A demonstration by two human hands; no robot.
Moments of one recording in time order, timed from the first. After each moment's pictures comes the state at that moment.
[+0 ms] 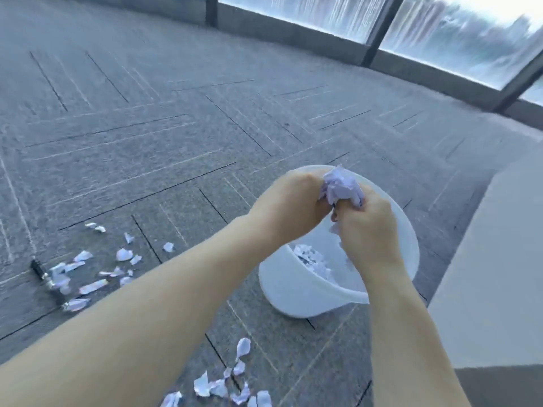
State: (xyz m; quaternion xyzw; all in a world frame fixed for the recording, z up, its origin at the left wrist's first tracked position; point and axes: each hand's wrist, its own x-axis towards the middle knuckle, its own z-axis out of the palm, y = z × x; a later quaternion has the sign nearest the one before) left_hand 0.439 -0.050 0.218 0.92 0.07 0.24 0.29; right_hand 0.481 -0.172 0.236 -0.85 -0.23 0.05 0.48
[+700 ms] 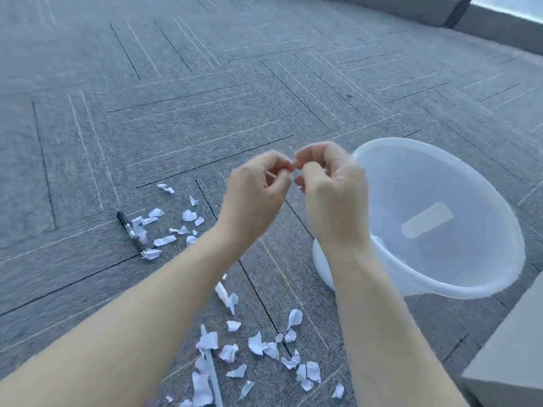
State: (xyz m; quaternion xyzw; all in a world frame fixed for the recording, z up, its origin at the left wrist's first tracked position) left_hand 0.334 -0.005 0.172 0.77 0.29 0.35 0.45; right_hand 0.403 -0.083 0.206 -0.76 -0.30 0.11 0.56
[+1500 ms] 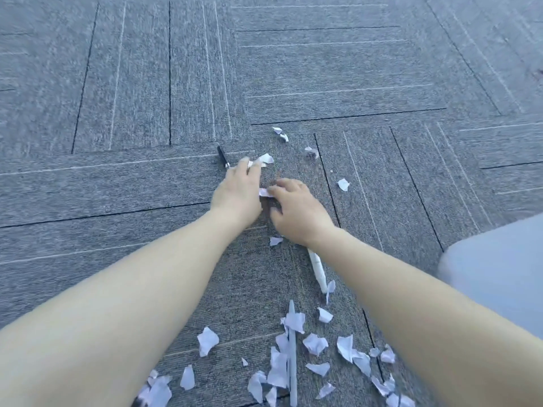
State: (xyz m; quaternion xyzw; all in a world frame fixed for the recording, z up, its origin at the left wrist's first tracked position) left_hand 0.164 0.115 -0.017 0.80 0.57 -0.01 0.19; right_hand 0.292 0.057 -0.023 -0.69 -0.68 0.24 0.06
